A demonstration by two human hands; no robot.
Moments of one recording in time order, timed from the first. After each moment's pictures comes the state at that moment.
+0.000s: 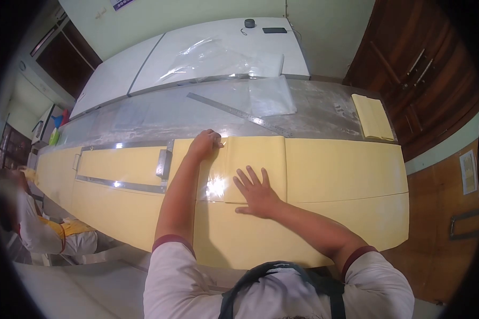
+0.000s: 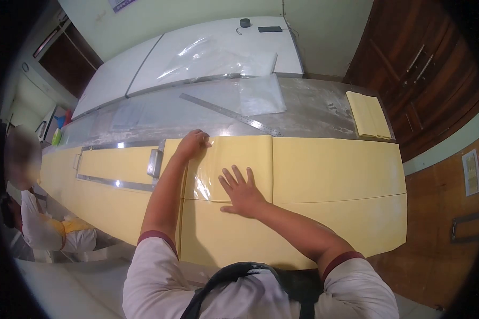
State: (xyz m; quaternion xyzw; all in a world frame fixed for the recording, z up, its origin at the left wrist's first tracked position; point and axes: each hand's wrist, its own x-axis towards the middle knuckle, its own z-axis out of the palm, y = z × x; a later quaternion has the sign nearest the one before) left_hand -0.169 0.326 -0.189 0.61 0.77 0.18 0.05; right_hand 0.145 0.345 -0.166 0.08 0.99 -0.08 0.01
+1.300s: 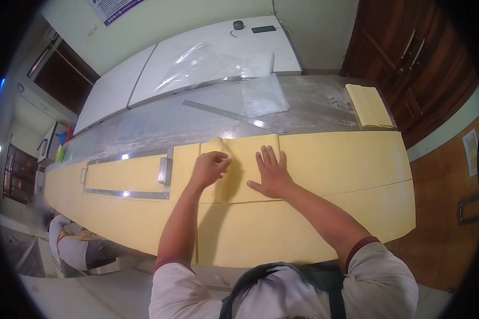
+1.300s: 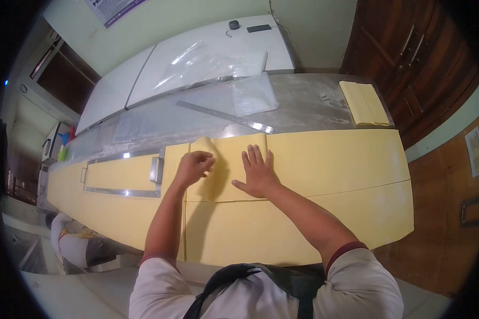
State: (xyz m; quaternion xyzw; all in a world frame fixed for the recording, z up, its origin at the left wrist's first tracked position) left_hand -0.051 0.284 -0.094 0.41 0.82 0.33 0.24; right_hand 0.152 0.404 -0.164 0.24 0.96 -0.11 0.01
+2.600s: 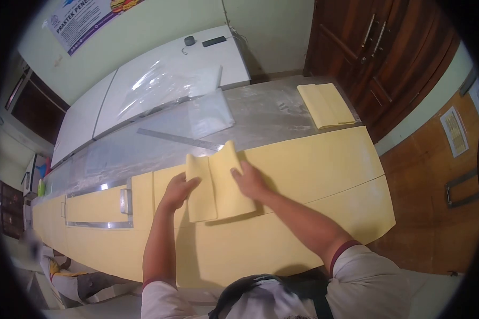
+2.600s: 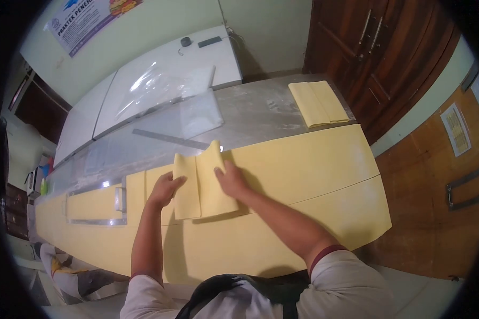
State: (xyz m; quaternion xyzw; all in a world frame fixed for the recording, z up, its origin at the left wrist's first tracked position) left_hand -0.008 0.350 -0.120 0.26 0.72 0.41 0.50; right_hand 0.213 0.481 -0.153 0.42 0.74 -0.48 -0.20
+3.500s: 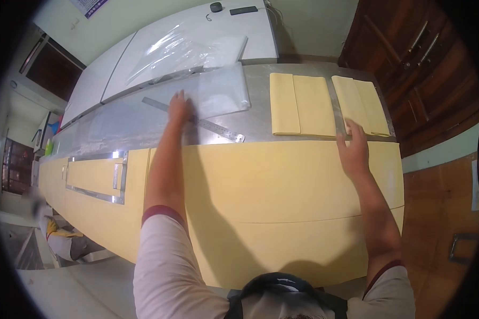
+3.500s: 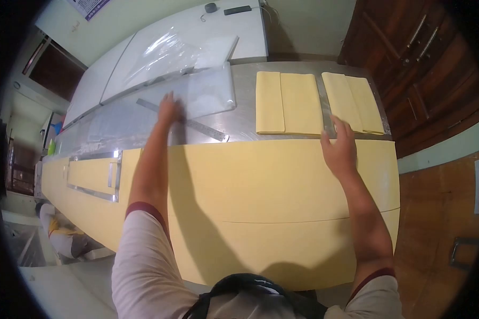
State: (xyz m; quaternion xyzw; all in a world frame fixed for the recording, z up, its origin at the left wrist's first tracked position) left_hand -0.180 0.535 -0.237 0.41 0.90 0.14 -0.08; right_hand 0.377 0.682 -0.161 0.42 0.83 -0.19 -0.31
